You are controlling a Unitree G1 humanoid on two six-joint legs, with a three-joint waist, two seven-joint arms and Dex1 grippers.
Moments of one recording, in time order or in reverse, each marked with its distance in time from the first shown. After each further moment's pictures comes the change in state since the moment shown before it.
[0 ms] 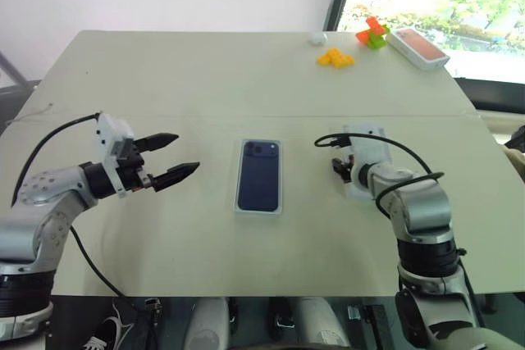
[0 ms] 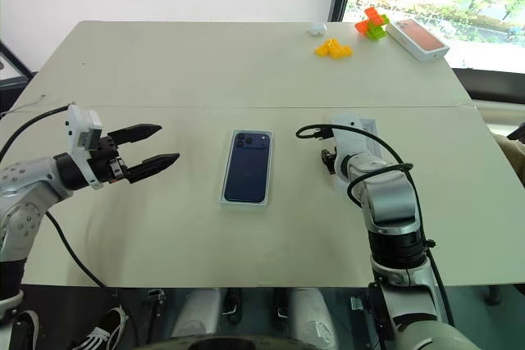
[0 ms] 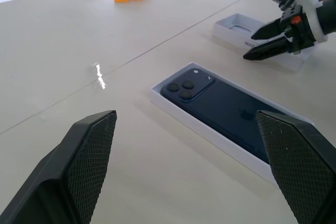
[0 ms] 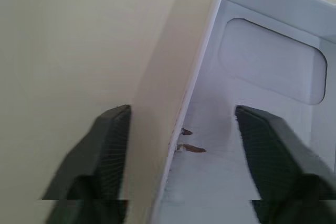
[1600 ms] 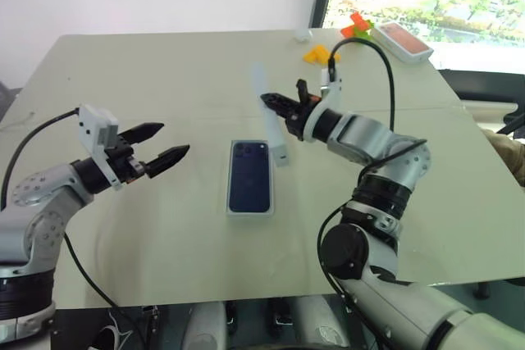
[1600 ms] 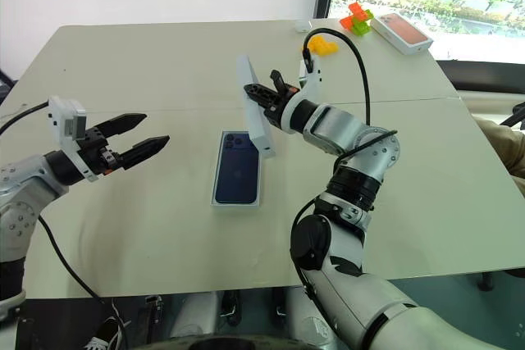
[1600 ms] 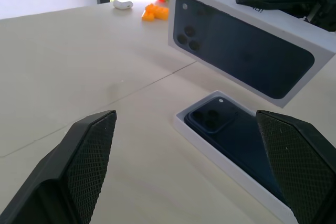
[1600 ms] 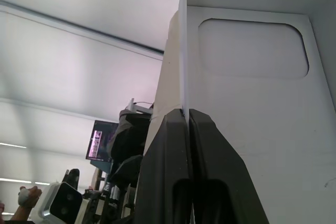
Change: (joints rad) left arm -0.015 -0.045 0.078 -0.012 -0.043 0.069 0.122; right arm -0.473 0.499 -0.749 0.413 1.077 0.091 -0.434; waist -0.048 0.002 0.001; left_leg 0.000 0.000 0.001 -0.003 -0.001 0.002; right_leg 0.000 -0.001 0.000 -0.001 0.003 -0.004
